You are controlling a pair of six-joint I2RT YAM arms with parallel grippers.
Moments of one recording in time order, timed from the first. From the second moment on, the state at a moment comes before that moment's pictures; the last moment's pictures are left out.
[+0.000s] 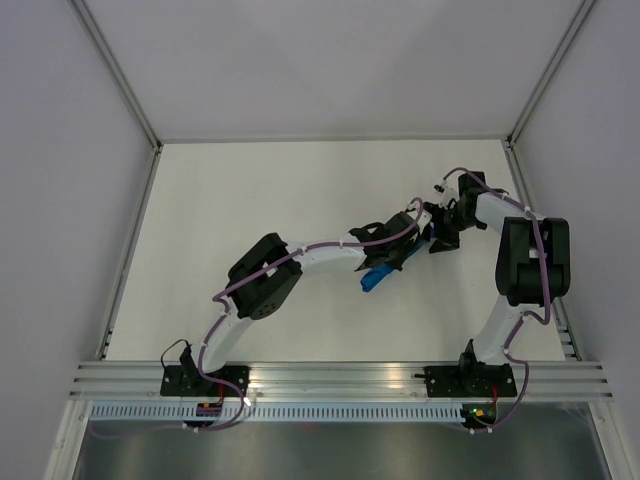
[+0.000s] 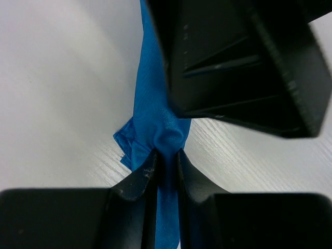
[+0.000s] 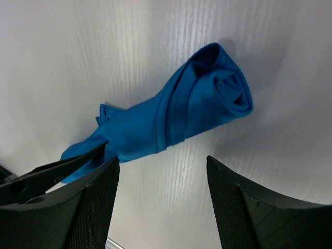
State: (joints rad) left arm -1.02 2.27 1.70 -0.22 -0.14 -0.21; right arm -0.06 1.85 1.18 -0.66 -0.52 0.04
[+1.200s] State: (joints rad) left arm -1.02 2.21 1.67 -0.26 -0.12 -0.24; right arm 0.14 2.06 1.51 -0.61 -0.18 0.08
